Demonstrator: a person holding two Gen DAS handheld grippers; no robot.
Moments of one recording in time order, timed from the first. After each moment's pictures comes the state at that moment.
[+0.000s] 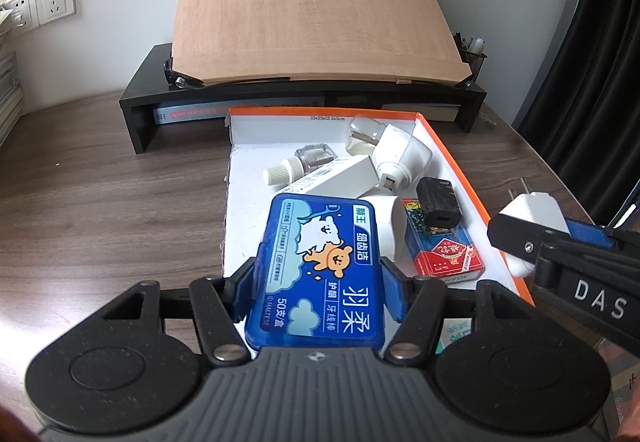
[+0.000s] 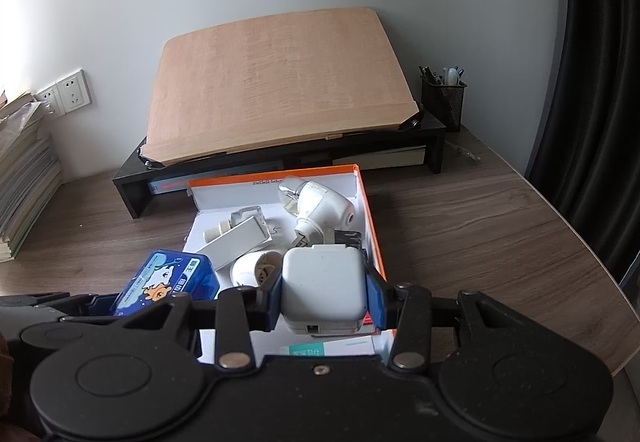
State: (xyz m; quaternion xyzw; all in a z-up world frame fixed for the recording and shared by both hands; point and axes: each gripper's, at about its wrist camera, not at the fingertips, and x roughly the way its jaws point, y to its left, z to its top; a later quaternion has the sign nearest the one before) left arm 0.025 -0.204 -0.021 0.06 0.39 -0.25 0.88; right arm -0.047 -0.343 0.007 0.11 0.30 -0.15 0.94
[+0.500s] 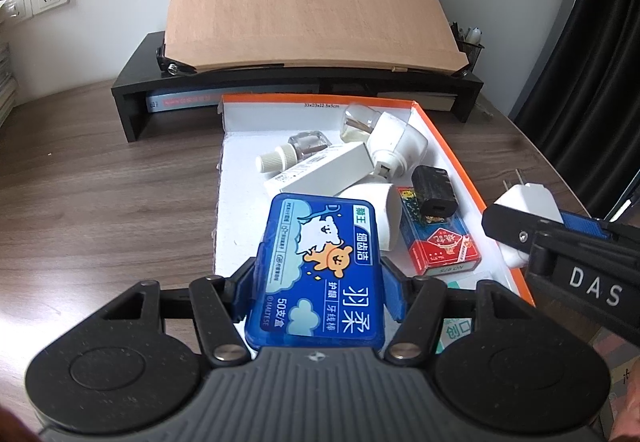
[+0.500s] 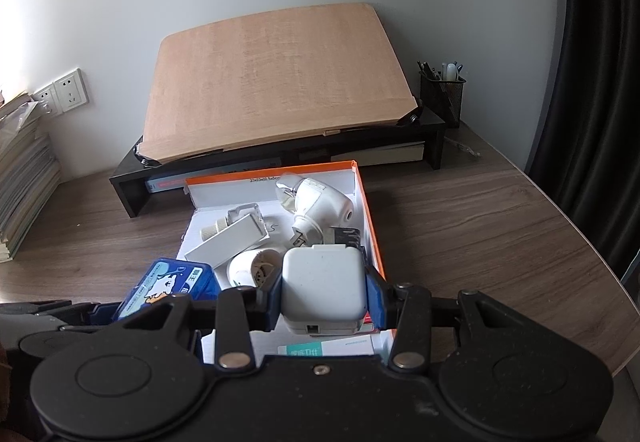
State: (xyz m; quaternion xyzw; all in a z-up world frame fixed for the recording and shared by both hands) left arm 0.028 -0.208 -0.025 0.06 0.41 -0.26 0.87; right arm -0.044 -0.347 0.004 0.11 0.30 -0.15 0.93
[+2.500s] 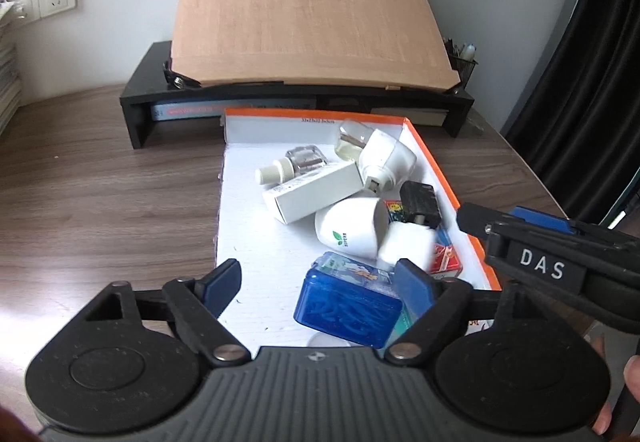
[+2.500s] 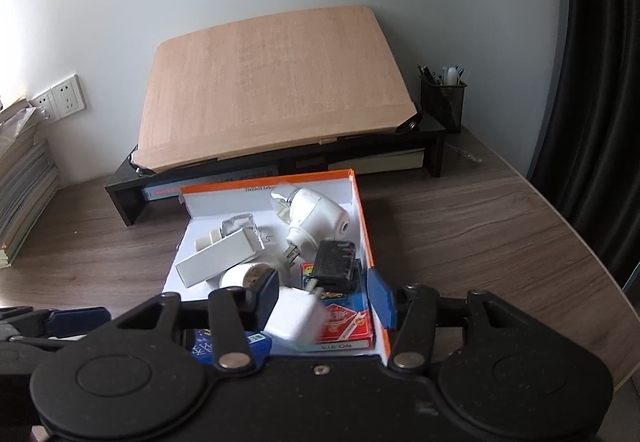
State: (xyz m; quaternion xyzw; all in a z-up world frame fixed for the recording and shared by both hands) left arm 0.018 -0.198 -0.006 0.04 0.40 -0.26 0.88; right arm -0.040 -0.360 0.007 0.11 0.29 -0.15 0.94
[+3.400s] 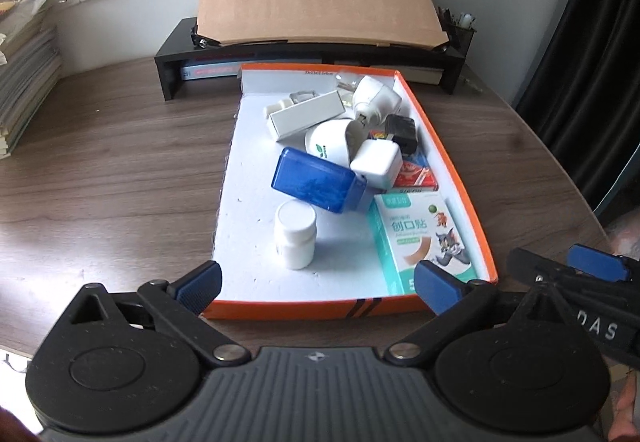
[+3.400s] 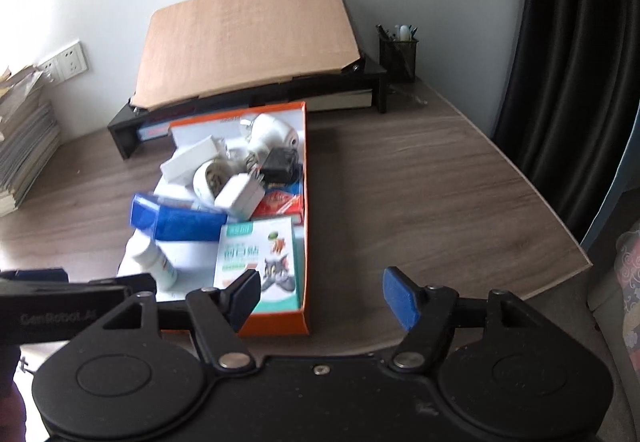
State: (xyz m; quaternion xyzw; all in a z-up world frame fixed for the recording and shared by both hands) left arm -0.068 -0.196 -0.010 0.07 0.42 -0.21 0.88; right arm -0.153 -0.366 0.000 0.11 0.35 -0.15 0.92
